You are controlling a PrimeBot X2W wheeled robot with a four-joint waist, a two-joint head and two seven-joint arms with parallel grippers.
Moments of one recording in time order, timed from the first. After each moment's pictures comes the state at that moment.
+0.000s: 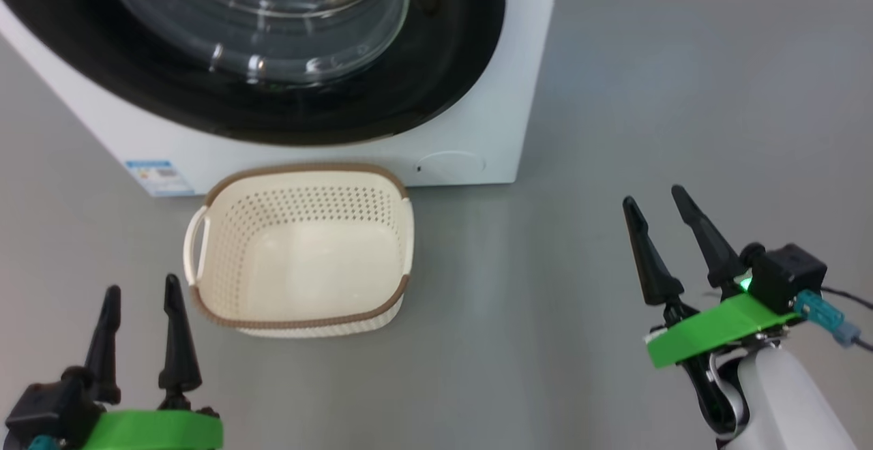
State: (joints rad) left arm -0.04 0.03 0.08 0.00 -0.27 -0.08 -0.26; right arm -0.32 -0.15 0.11 0.25 0.34 0.14 -0.26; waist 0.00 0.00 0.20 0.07
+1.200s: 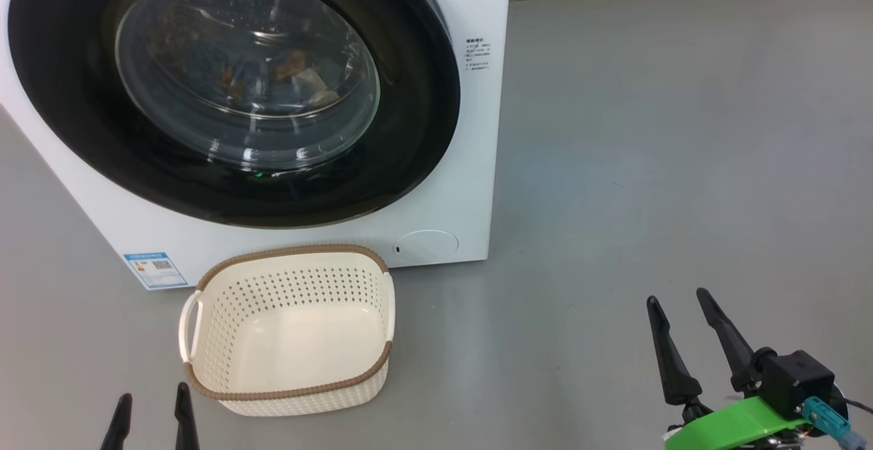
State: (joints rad) left arm 0.19 0.04 0.09 0.01 -0.22 -0.08 -0.26; right arm -0.03 -0.06 -0.02 0.13 0.18 0.14 -0.26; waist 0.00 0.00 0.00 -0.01
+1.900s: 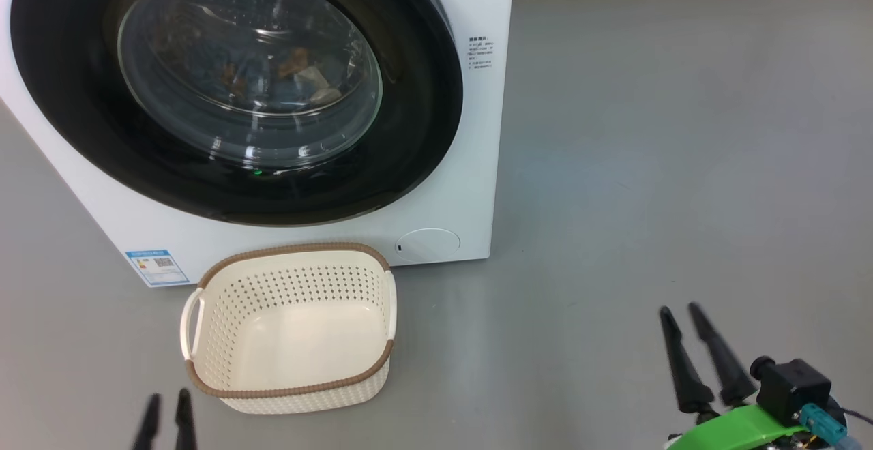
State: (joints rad) left arm 0.19 0.03 0.08 0.00 -0.21 -0.08 -0.25; right arm -0.02 -0.05 -0.04 0.15 0.18 0.14 -0.26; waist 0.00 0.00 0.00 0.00
